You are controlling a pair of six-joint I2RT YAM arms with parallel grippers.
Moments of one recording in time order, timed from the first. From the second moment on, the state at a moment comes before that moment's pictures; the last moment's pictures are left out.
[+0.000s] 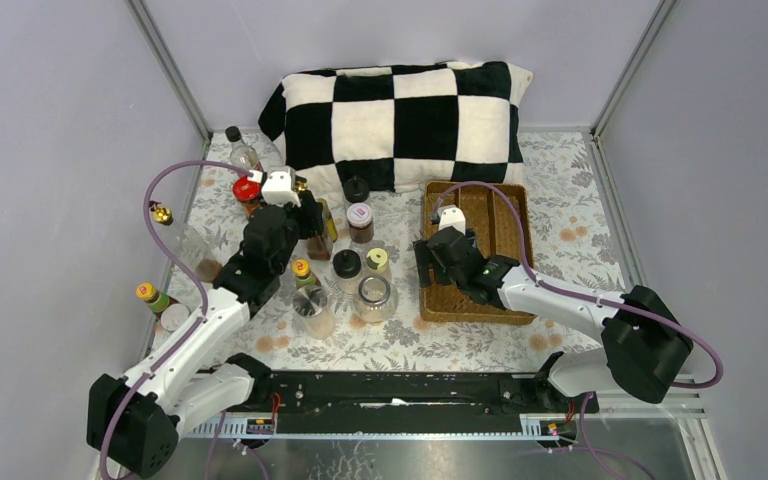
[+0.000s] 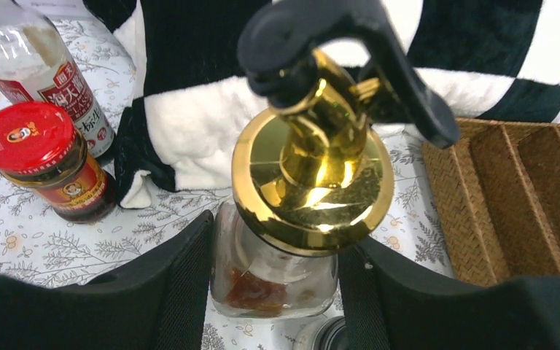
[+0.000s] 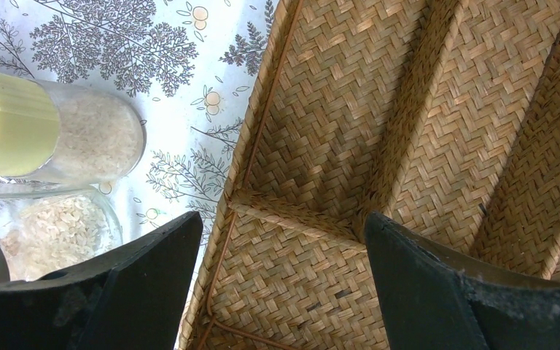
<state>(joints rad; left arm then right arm) -0.44 0.97 0.69 0.05 -0.30 -0.23 0.82 1.36 0.77 -0.22 0.37 0.41</state>
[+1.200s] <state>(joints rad) -0.60 1.40 1.25 -0.07 -0.16 -0.20 0.80 1.09 1.20 -0.64 0.54 0.39</state>
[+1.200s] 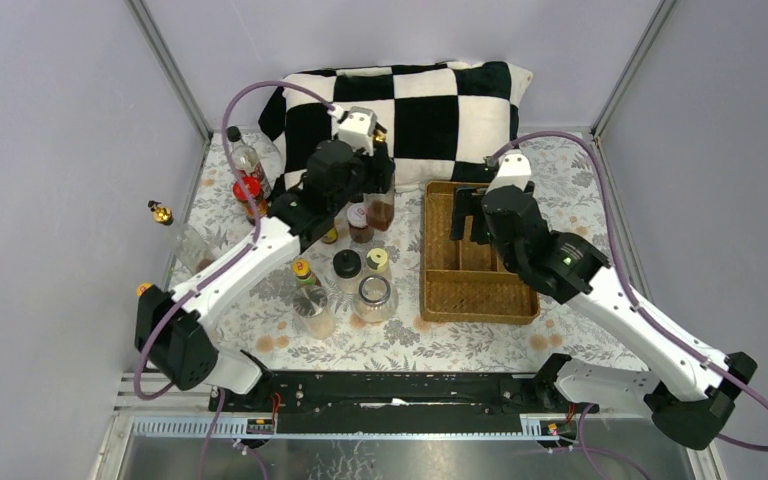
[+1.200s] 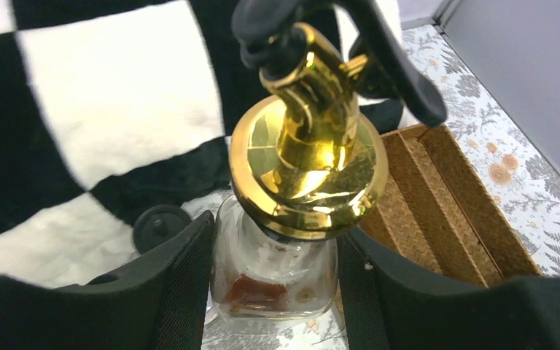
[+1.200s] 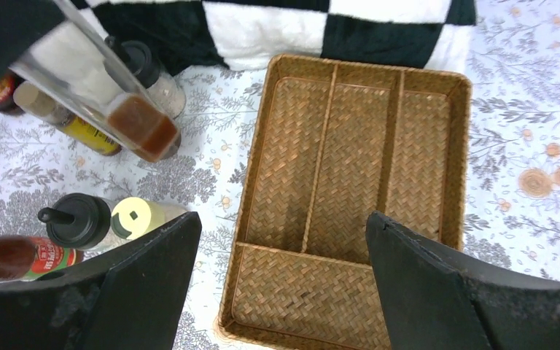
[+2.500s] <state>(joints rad) -0.76 2.08 1.69 0.15 -0.31 -0.22 0.70 1.01 1.14 -0.66 0.53 0.34</state>
